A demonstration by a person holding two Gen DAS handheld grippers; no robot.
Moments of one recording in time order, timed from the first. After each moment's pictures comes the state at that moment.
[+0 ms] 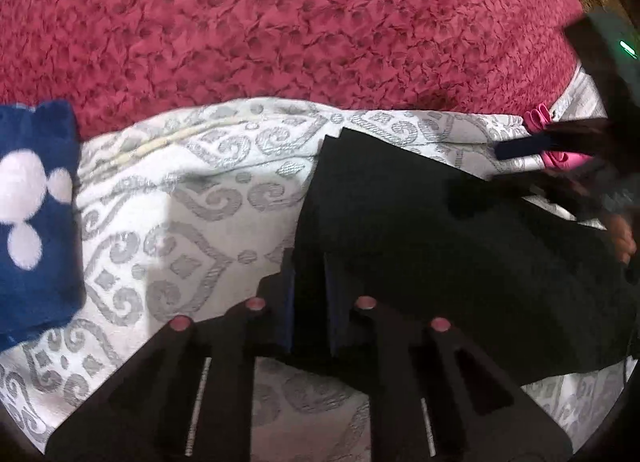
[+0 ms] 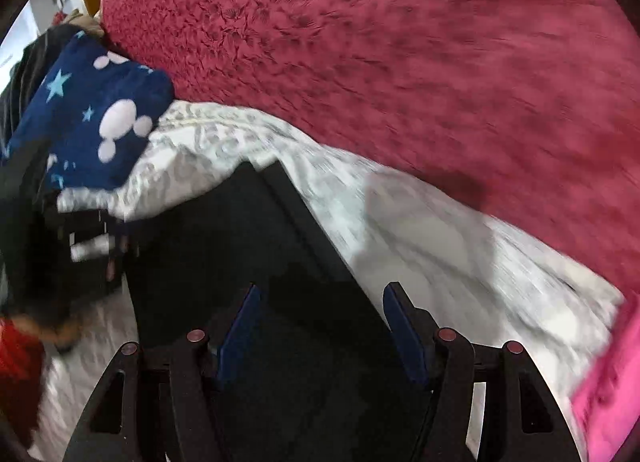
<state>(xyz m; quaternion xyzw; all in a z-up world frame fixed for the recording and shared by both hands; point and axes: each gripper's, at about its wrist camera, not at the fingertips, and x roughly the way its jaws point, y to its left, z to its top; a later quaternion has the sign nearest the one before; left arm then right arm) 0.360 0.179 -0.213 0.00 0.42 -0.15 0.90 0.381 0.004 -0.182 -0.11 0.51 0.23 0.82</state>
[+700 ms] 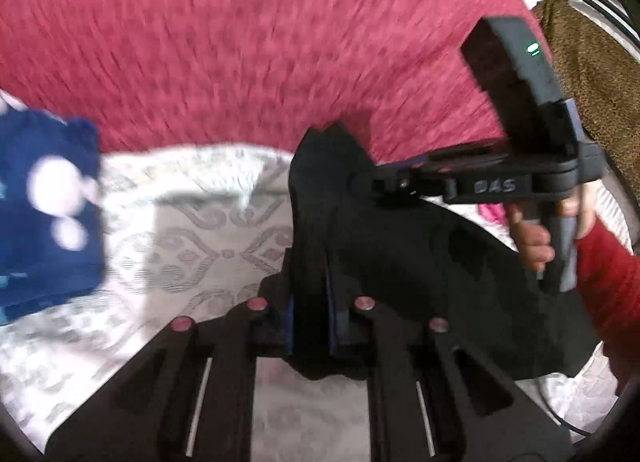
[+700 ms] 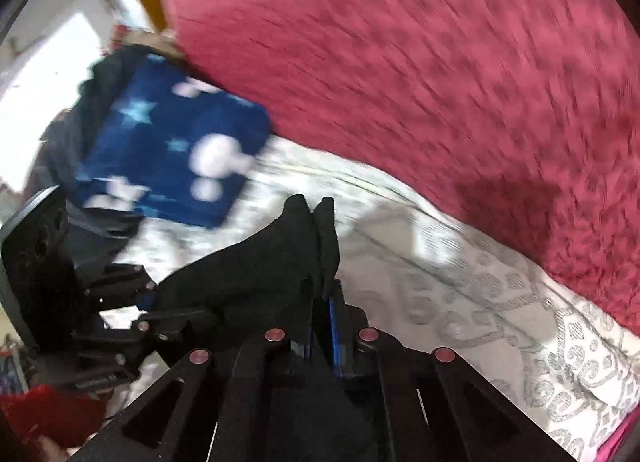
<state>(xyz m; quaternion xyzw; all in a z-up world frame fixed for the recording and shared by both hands) 0.288 0.201 -0.123 -0.07 0.38 -0.19 0.90 0.376 0.059 -0.133 -0.05 0.49 0.37 0.79</state>
